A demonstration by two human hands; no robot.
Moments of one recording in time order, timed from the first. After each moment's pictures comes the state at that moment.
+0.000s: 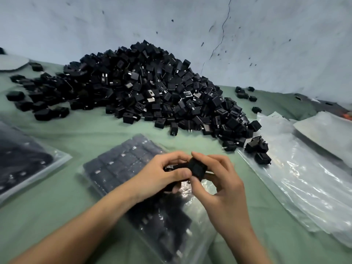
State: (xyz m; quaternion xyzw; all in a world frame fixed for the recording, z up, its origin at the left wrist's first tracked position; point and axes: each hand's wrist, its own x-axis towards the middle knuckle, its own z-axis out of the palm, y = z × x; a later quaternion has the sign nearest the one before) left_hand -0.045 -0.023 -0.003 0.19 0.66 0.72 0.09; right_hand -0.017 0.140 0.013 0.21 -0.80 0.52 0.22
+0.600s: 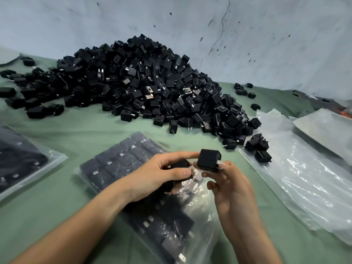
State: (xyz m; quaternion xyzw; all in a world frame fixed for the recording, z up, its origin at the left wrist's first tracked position) left_hand -0.051 -0.032 -0.002 0.21 0.63 0.73 0.16; right_hand -0.021 0.142 0.015 0.00 -0.58 0.81 0.02
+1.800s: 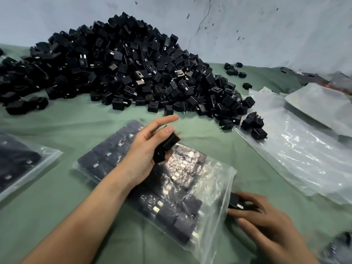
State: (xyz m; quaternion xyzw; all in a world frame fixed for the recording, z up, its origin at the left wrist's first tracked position) left_hand -0.063 -0.047 -0.010 0.12 0.54 0.83 0.05; right_hand 0.052 0.221 -0.017 0.18 -0.92 0.33 0.09
